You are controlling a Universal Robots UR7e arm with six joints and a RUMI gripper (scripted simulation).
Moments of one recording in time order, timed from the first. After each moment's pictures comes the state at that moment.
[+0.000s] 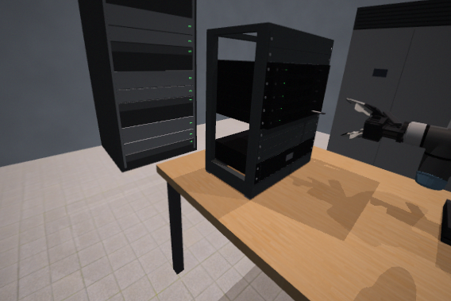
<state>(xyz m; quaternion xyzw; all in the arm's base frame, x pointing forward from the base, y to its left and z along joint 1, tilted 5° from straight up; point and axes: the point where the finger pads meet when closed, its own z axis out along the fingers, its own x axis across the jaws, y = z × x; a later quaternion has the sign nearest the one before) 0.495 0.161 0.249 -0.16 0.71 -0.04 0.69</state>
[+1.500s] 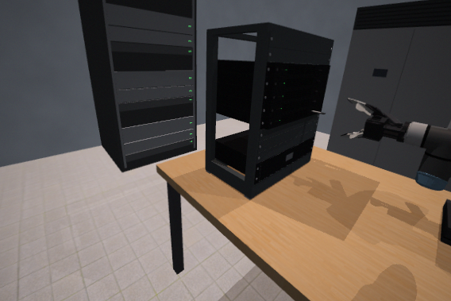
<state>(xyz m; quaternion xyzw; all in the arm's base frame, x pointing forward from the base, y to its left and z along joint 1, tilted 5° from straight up) 0.493 0.161 0.249 -0.14 0.71 -0.02 0.69</state>
